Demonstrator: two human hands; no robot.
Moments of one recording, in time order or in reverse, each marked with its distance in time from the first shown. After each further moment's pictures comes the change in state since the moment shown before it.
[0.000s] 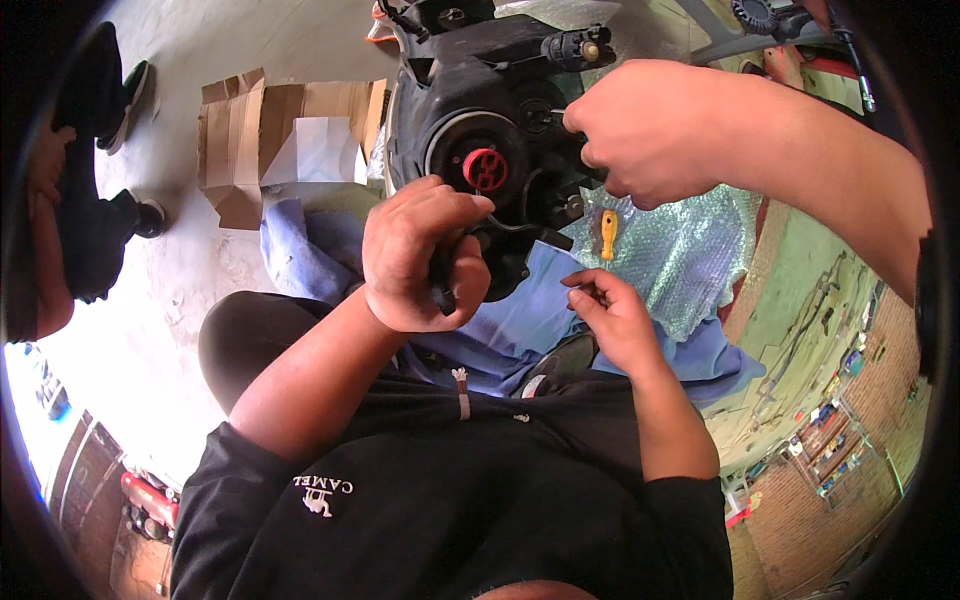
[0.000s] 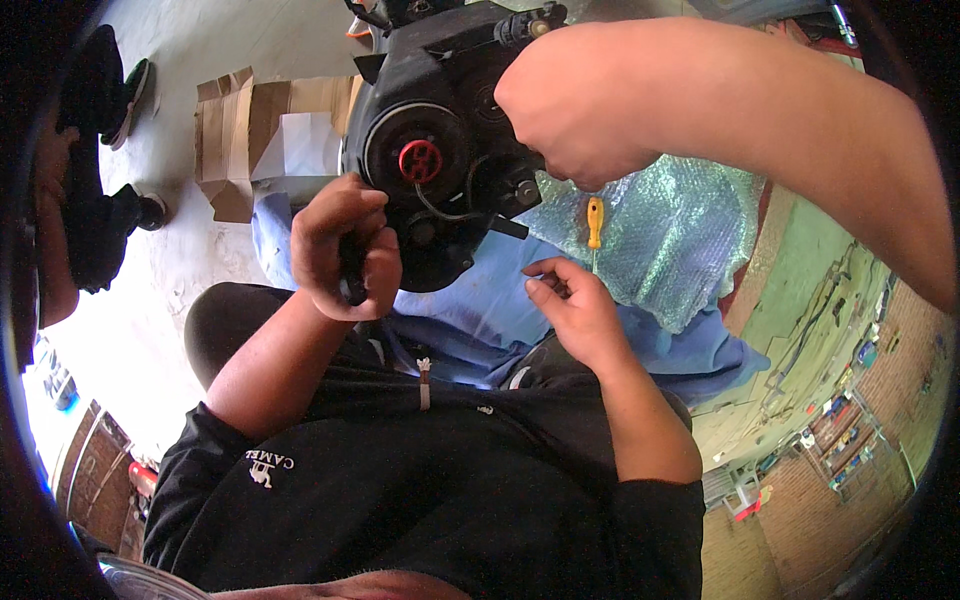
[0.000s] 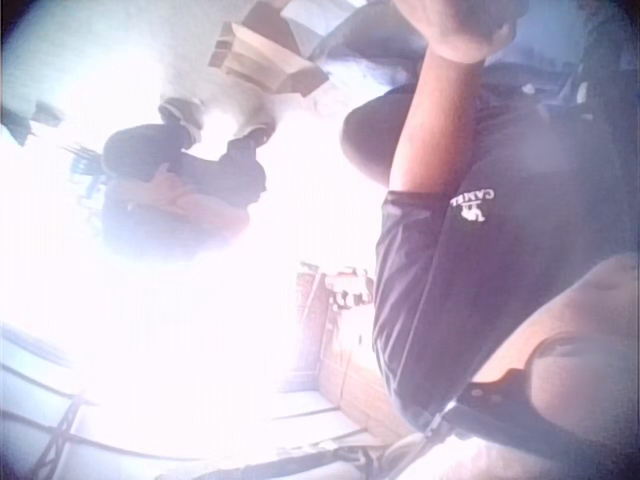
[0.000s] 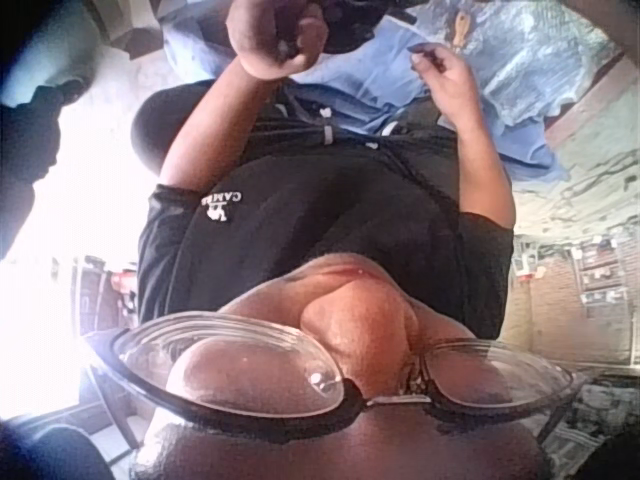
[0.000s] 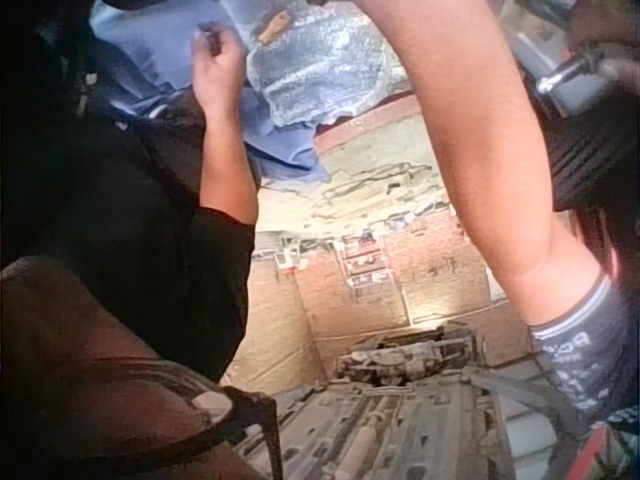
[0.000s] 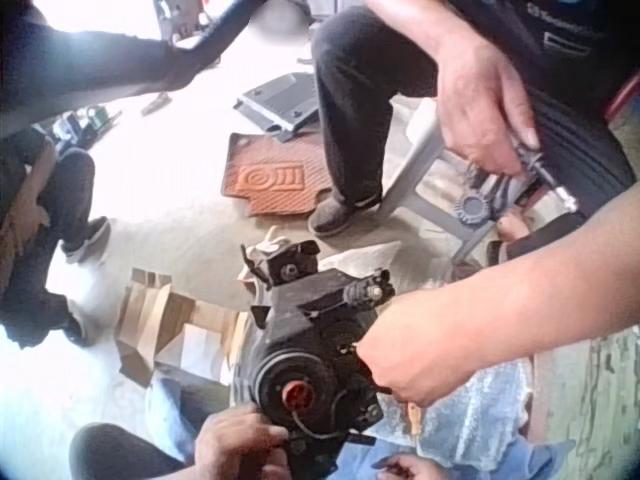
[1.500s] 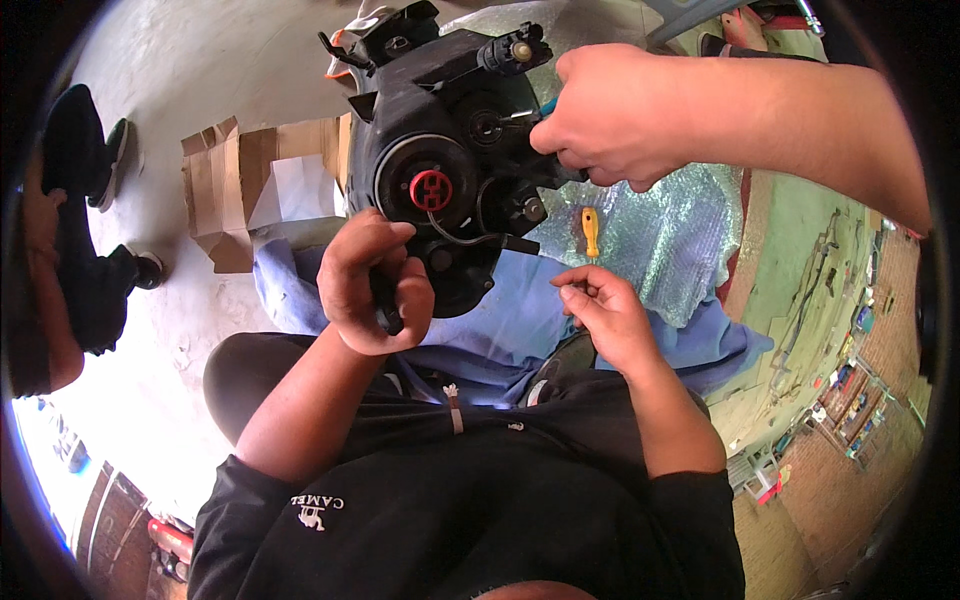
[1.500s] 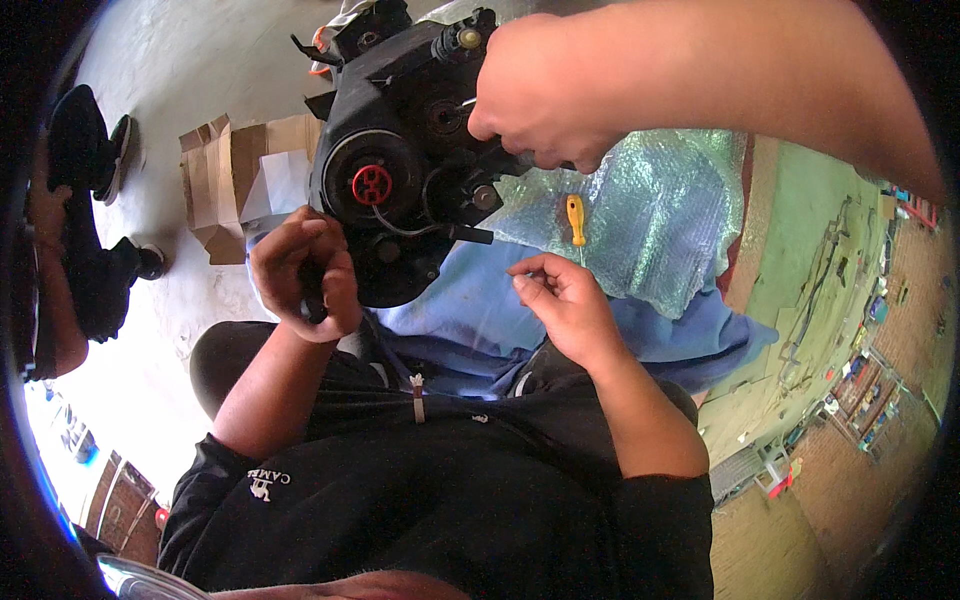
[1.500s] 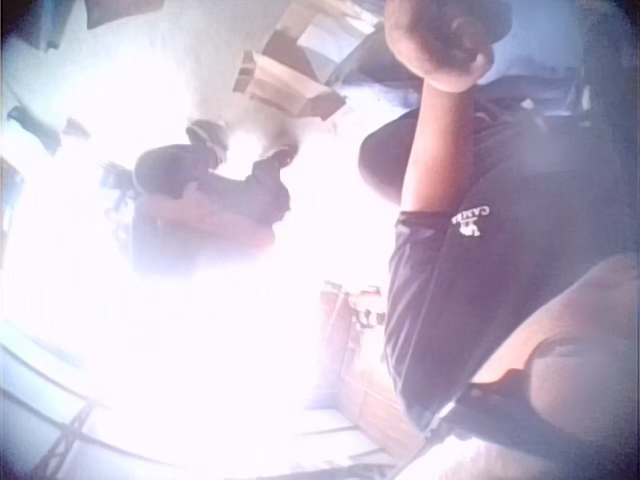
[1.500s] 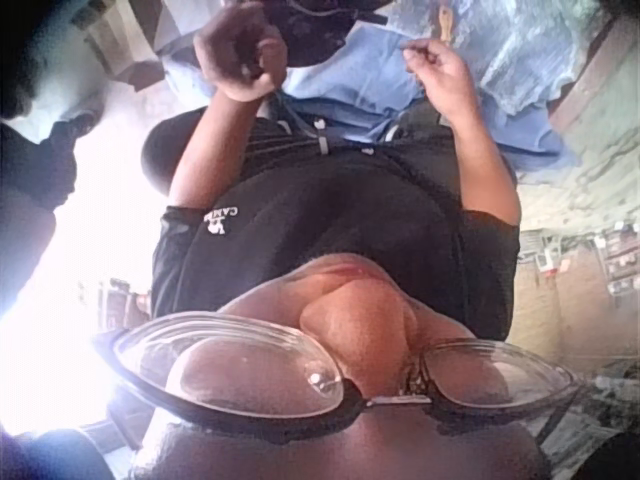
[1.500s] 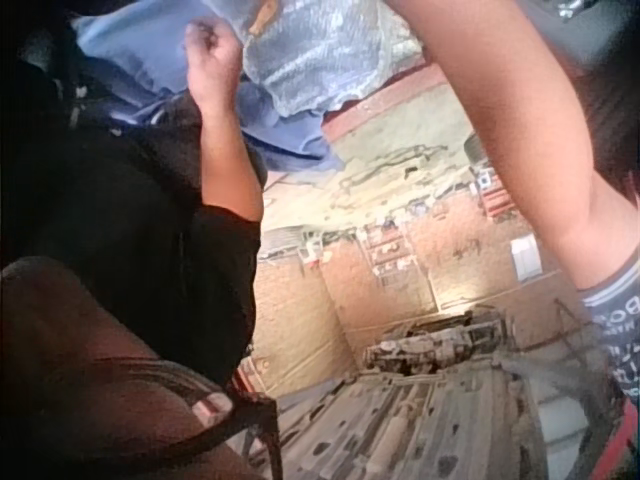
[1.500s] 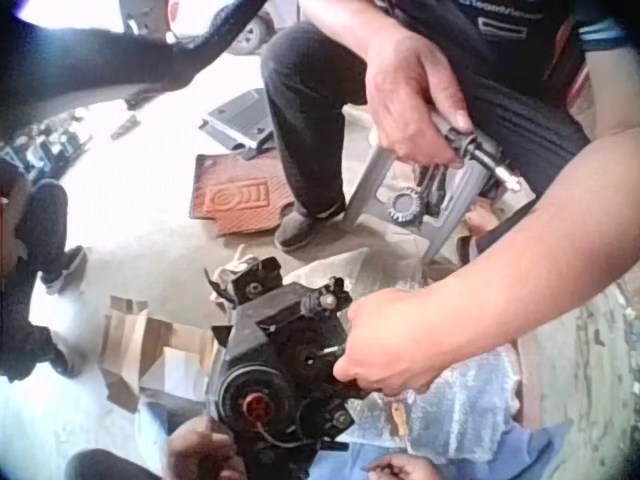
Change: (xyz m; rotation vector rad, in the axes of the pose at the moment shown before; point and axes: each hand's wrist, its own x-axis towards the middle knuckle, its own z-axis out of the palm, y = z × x) left_hand -0.013 -0.007 0.003 -0.195 0.076 -0.029; right_hand -0.010 -0.005 -0.006 0.253 0.075 -0.026
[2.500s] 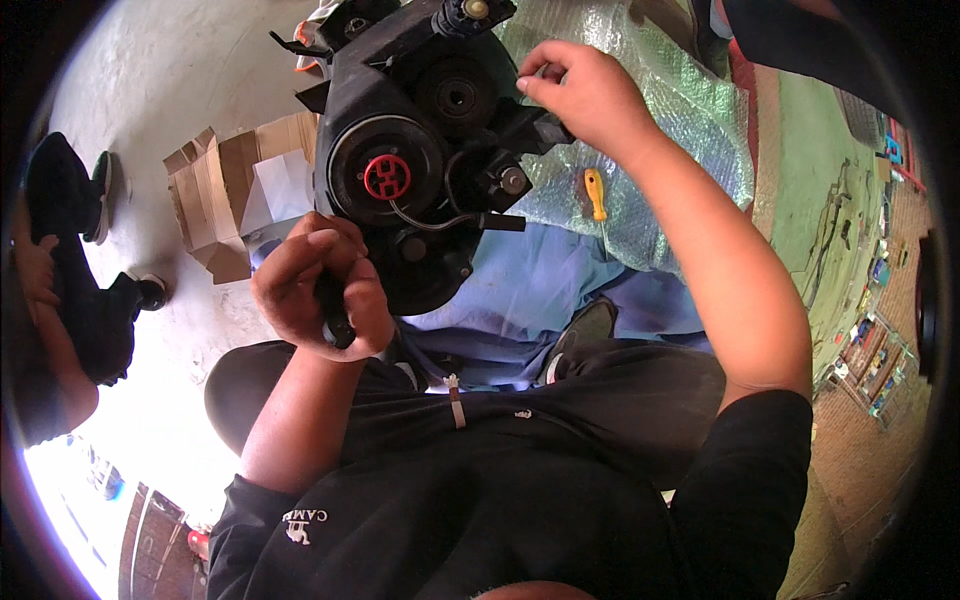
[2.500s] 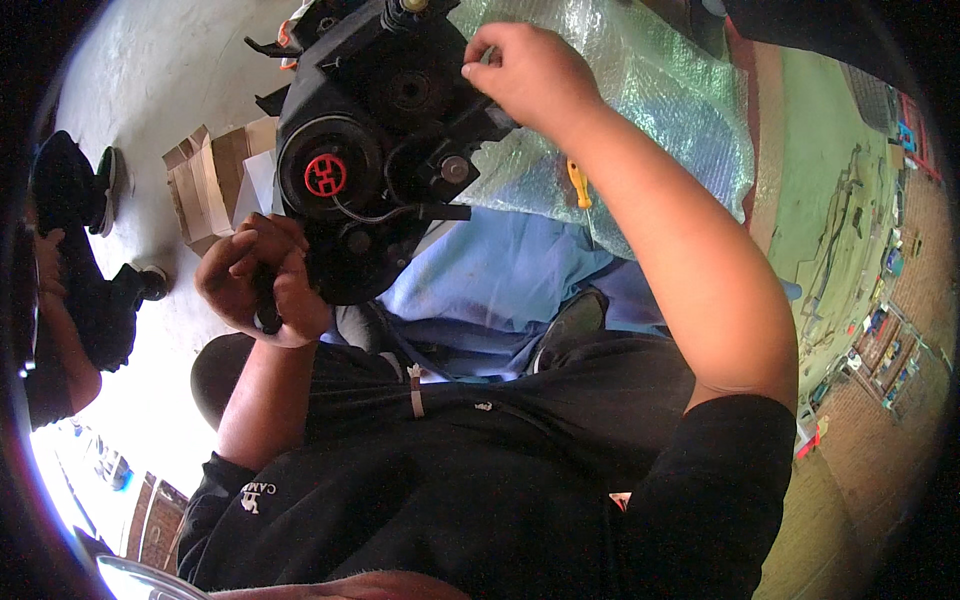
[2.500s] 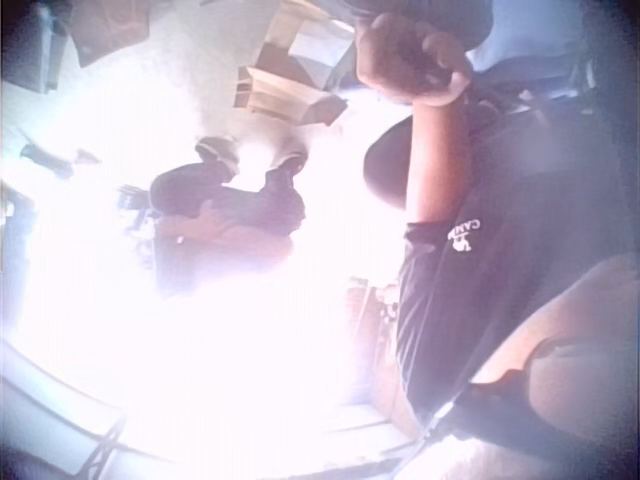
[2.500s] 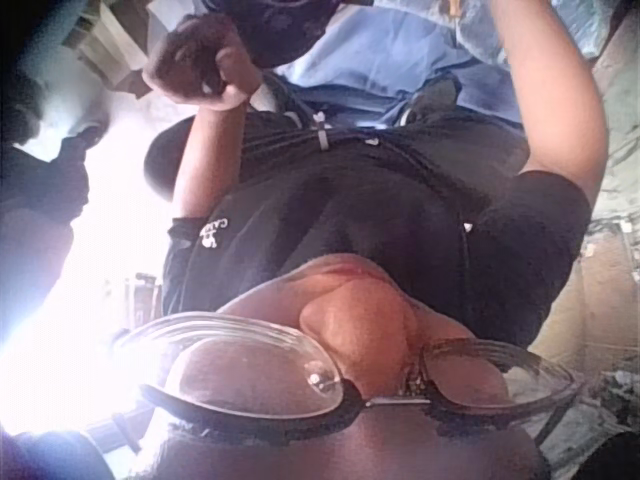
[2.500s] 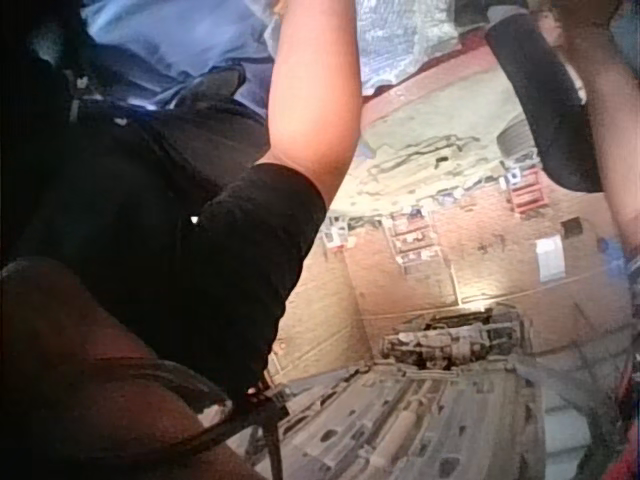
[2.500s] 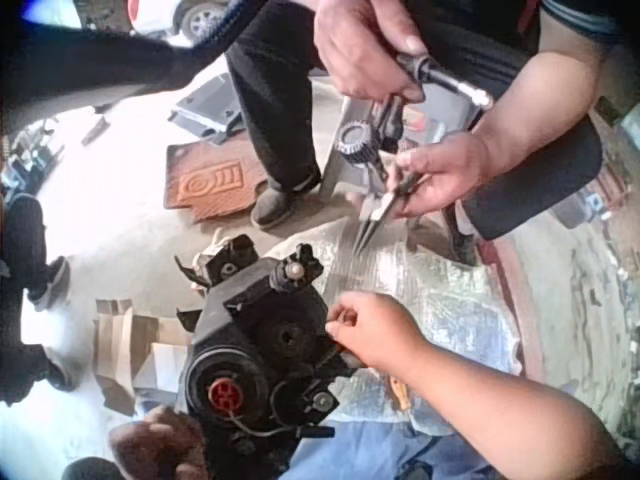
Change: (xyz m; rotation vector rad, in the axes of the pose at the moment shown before) left_hand -0.004 -0.004 -0.012 0.003 0.009 0.046; right_hand 0.159 -0.081 -0.023 -0.796 0.223 -0.510
